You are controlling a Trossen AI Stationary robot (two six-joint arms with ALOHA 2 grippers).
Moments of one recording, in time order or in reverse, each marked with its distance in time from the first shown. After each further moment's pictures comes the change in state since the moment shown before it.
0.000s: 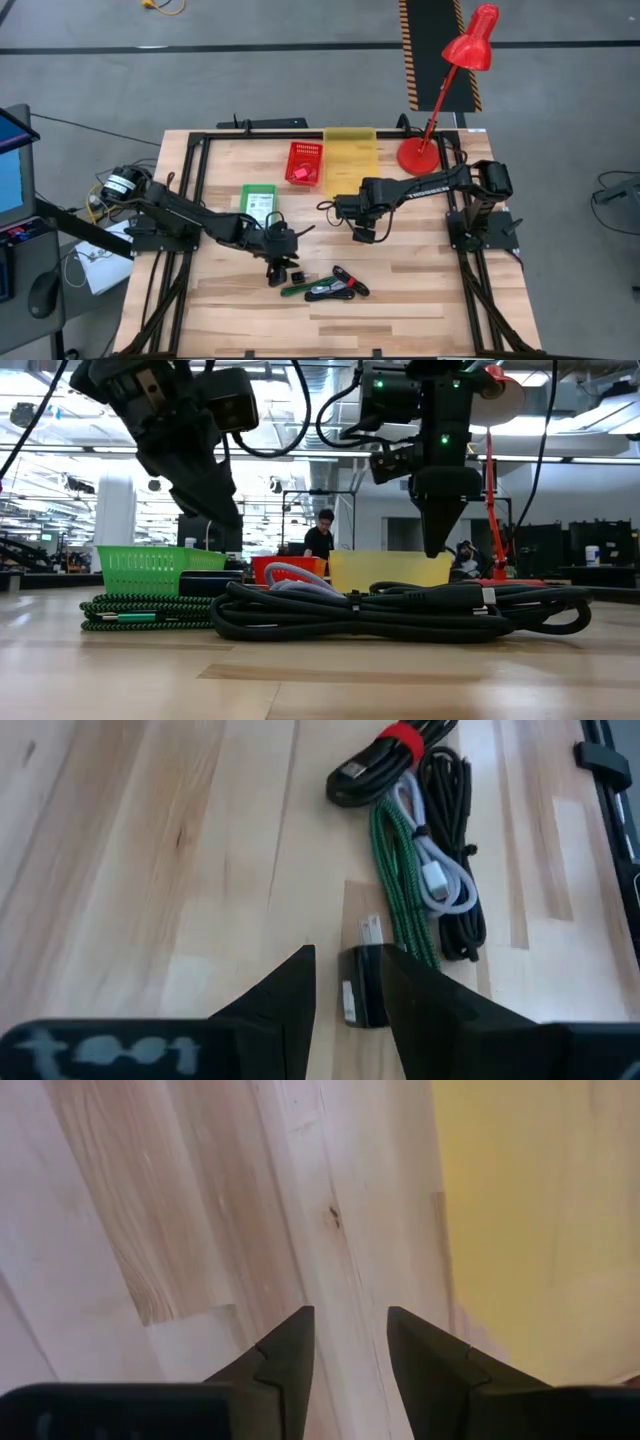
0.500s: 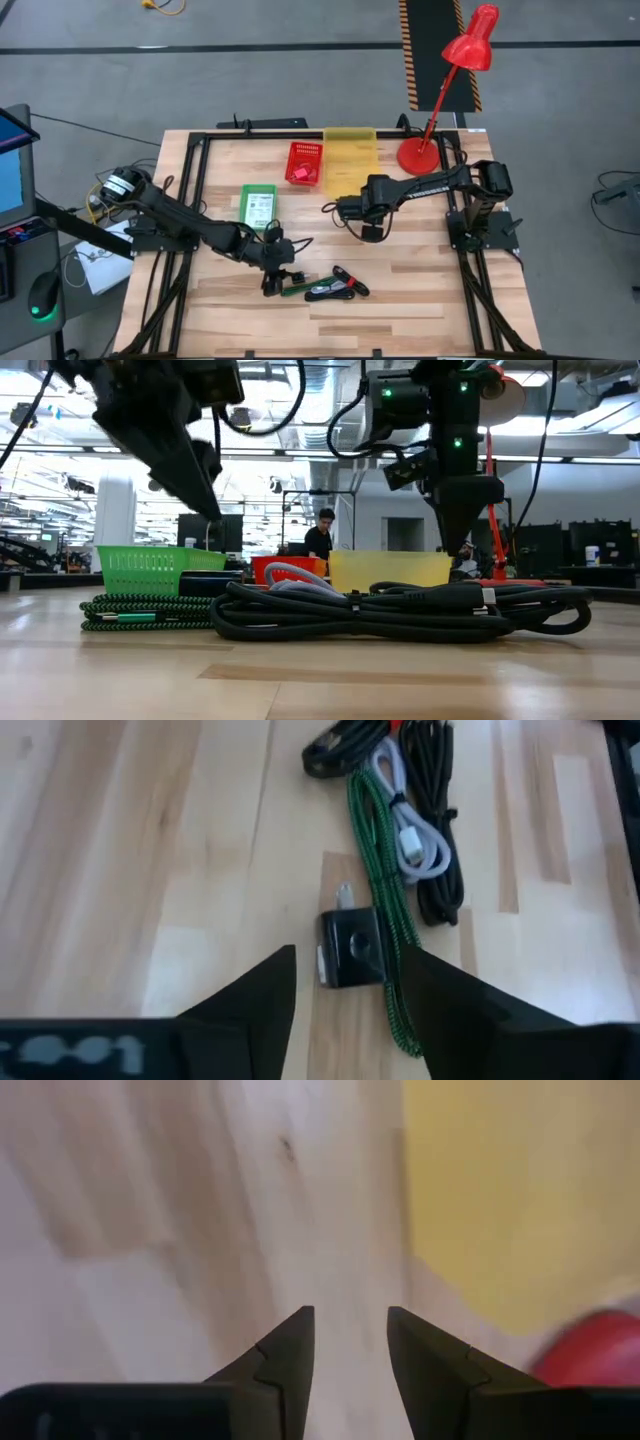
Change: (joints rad) left arm -0.104 0.000 0.081 -0.165 -0.107 -0.023; right arm 0.002 0.000 -0.001 -0.124 0.084 -0.032
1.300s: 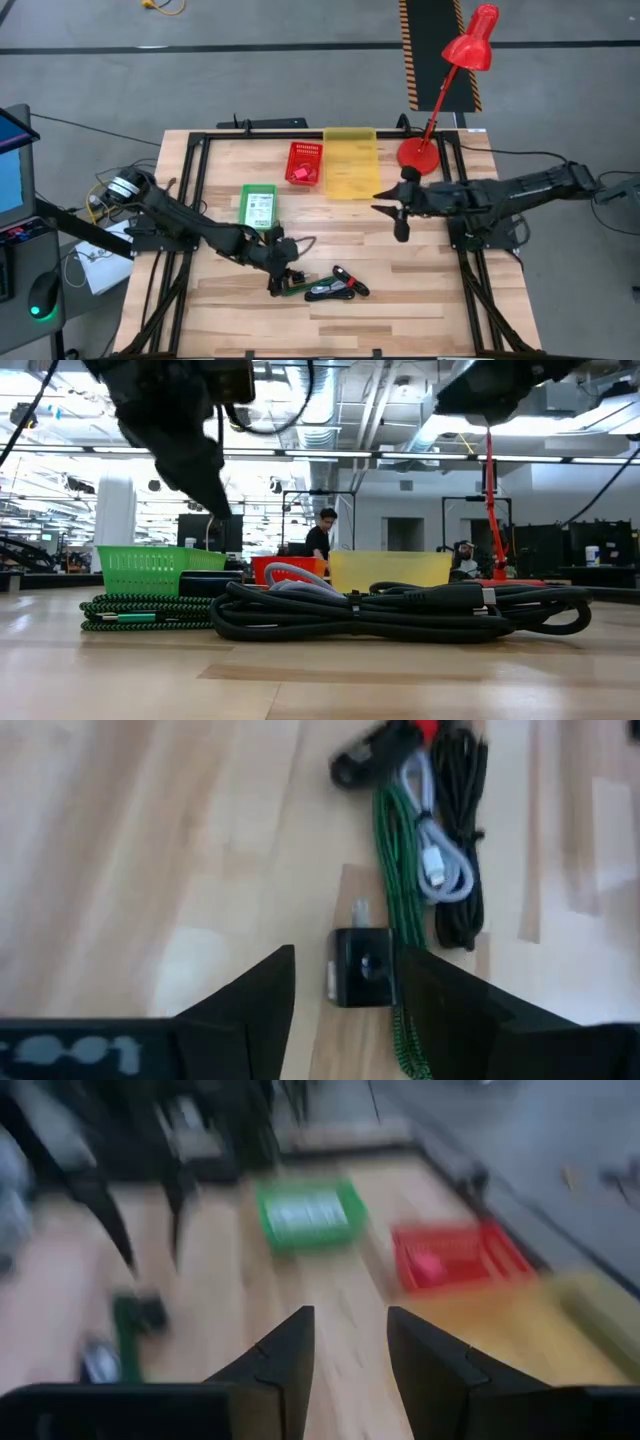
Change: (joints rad) left arm -0.016 0.051 0.080 -0.079 -0.065 -0.078; right arm 0.158 -0.904 -0.587 0.912 0.044 -0.028
